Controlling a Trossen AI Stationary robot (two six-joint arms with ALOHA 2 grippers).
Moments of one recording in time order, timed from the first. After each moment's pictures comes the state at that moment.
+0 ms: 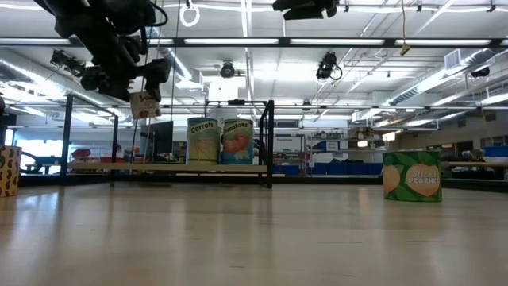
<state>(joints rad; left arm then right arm) 0.31 0.99 0.63 -0.39 -0.98 -0.76 -0.03 1.28 1.10 -0.03 0.43 -0.24</state>
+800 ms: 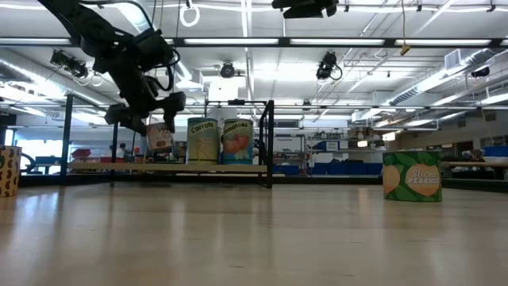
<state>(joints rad) 0.64 1.25 0.63 -0.10 -0.59 -0.71 -0.03 1.28 1.10 -0.02 0.43 -0.24</state>
